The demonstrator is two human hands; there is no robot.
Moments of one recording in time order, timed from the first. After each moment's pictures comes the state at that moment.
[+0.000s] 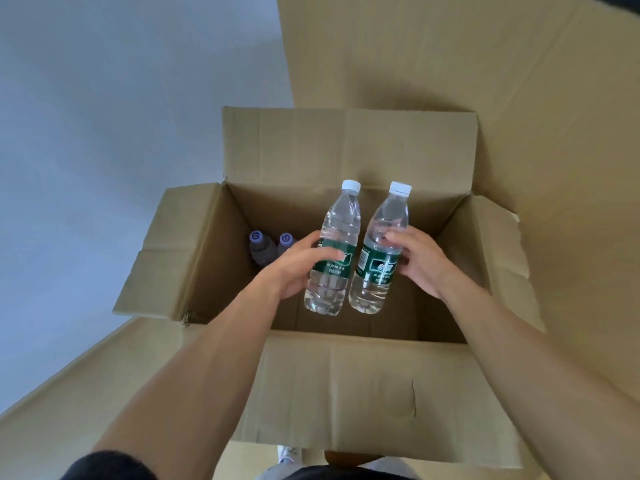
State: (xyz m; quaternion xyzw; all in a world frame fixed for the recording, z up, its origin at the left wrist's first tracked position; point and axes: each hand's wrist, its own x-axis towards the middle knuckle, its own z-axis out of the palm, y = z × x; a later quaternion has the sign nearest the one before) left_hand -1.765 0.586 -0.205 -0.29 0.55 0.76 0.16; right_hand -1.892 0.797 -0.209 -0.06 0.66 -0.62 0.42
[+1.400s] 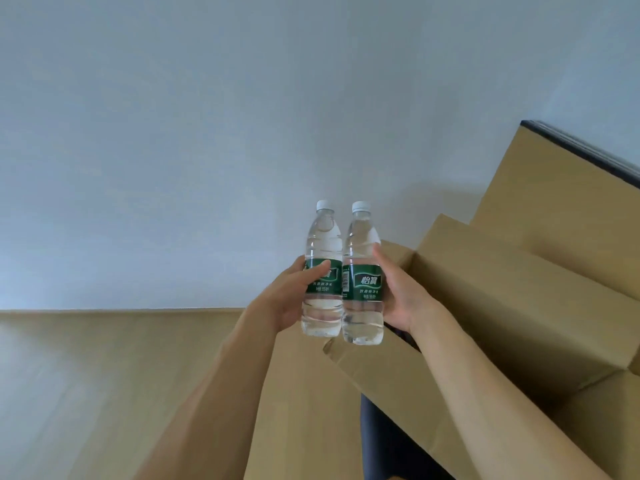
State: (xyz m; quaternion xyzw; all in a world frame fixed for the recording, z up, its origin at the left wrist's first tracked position) left_hand -1.436 0.566 -0.042 -0.38 0.46 0.76 -0.26; right_hand -1.633 0.637 -0.032 -0.24 0.44 -0.50 0.70
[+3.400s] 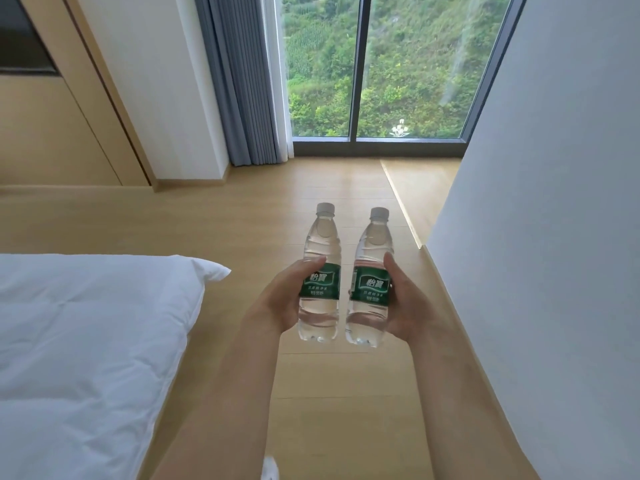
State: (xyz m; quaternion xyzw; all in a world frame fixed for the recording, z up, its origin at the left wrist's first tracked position) left_hand -0.750 0.569 -0.049 -0.58 0.02 0.37 -0.73; right_hand -0.822 0.363 -0.073 -0.45 0.21 0.10 0.86
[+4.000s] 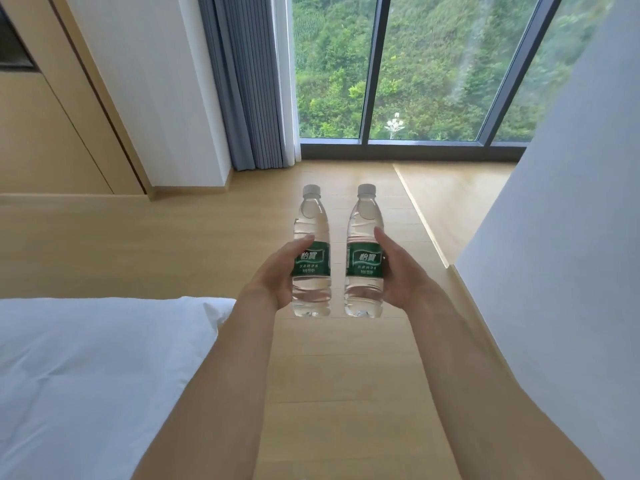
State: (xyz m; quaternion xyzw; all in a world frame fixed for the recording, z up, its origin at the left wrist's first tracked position) left_hand -0.441 0.634 -0.047 -0.58 -0.01 0.36 -0.73; right_hand -0.503 0.420 -0.058 -0.50 0.20 0.10 0.84
